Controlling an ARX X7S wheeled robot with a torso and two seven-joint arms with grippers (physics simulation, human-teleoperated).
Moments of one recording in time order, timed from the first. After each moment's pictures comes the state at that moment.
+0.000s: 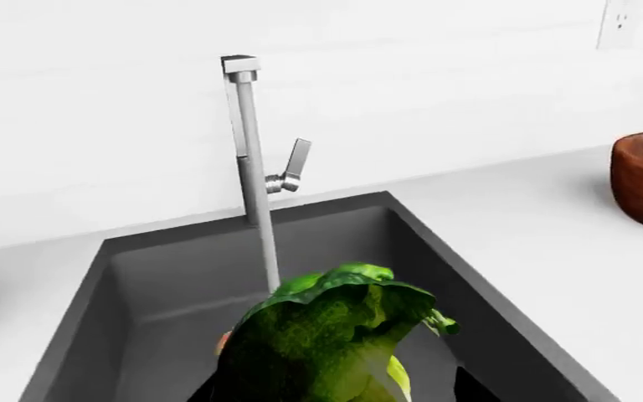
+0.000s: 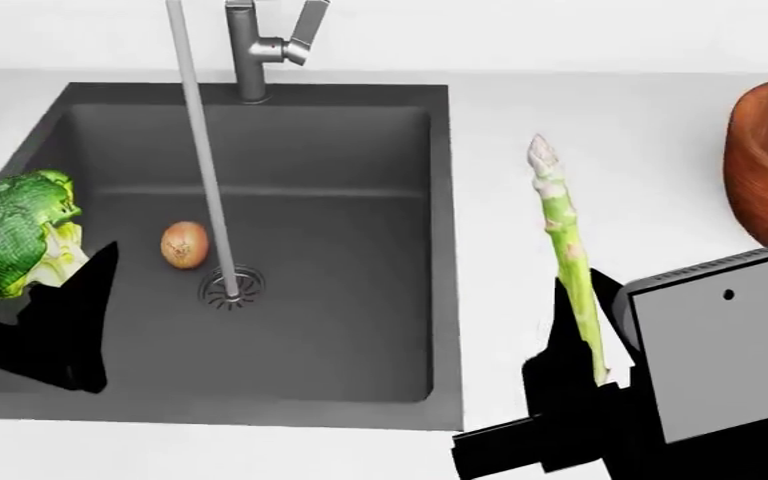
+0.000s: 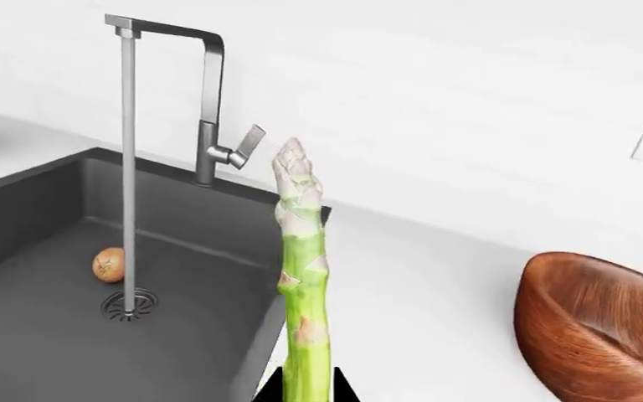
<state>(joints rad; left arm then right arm) -0.76 -0.76 0.29 0.56 -1.30 -0.91 -0.62 0.67 0.63 0.17 -0.80 1.43 1.40 0.72</state>
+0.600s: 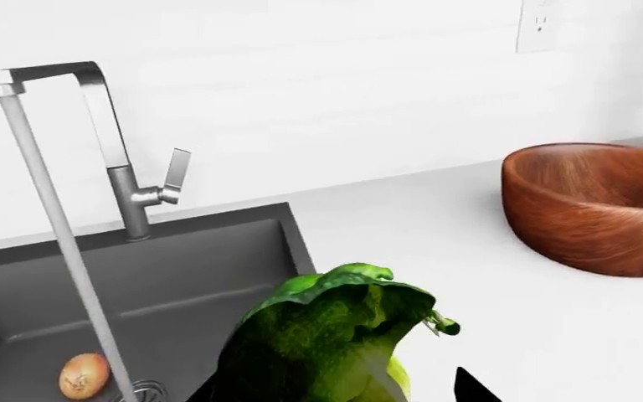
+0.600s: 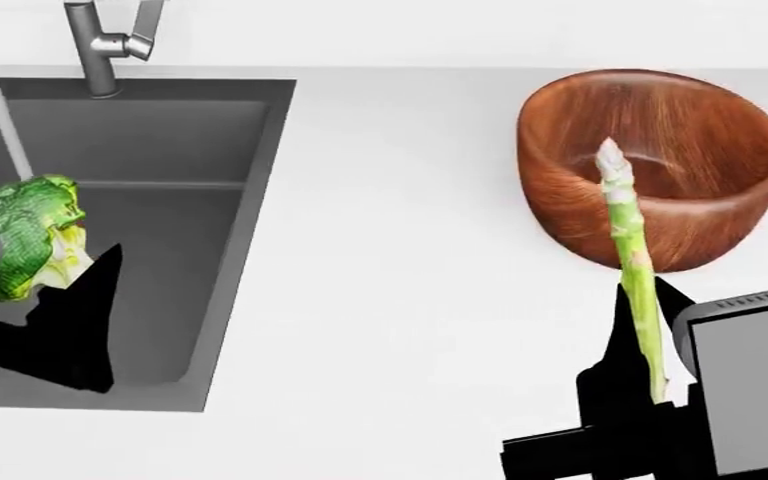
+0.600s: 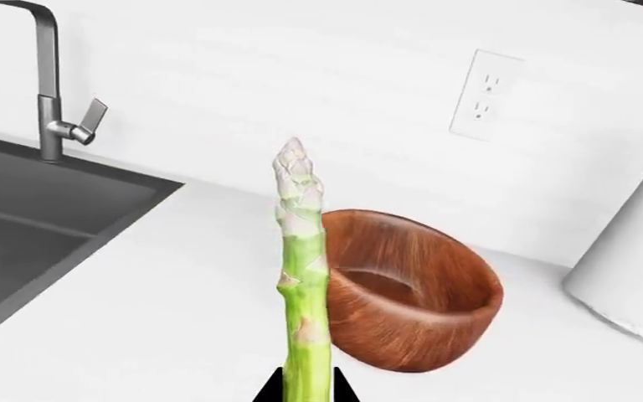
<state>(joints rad) -0.74 -0.74 0.30 0.54 -1.27 -0.89 -0.62 0.57 0.70 0.22 -0.86 1.39 1.34 0.74</state>
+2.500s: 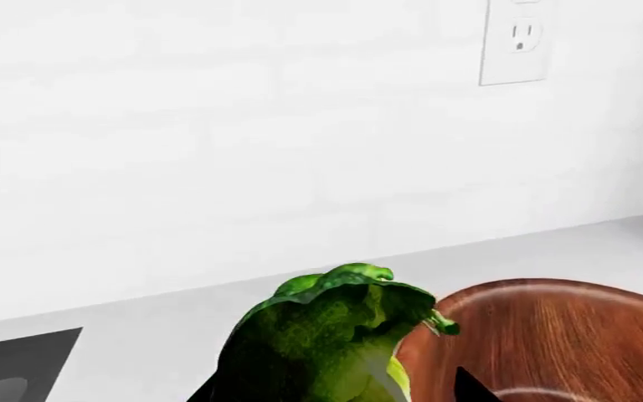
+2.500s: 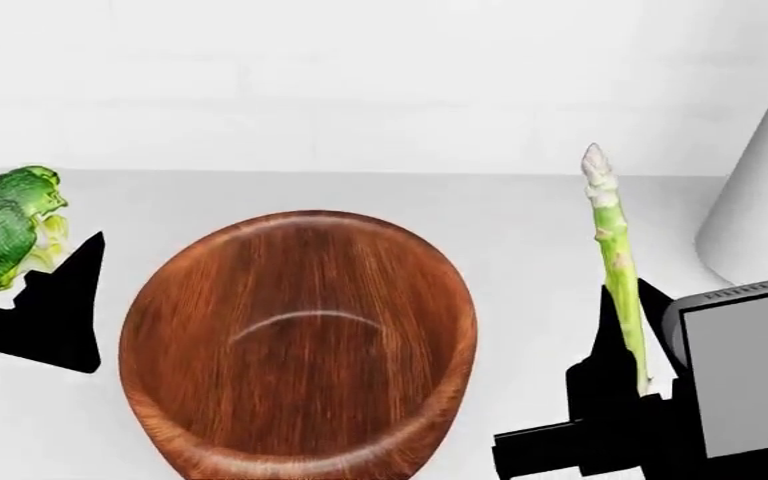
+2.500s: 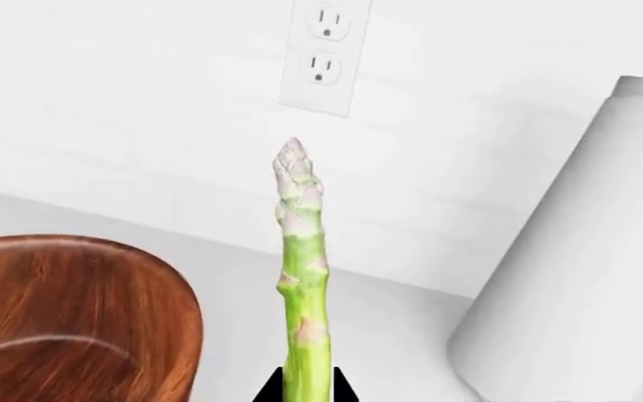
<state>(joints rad) -0.74 -0.75 0.31 0.48 -1.22 -0.85 -0.58 0.54 0.72 0.13 -0.81 1.31 1.23 0.67</state>
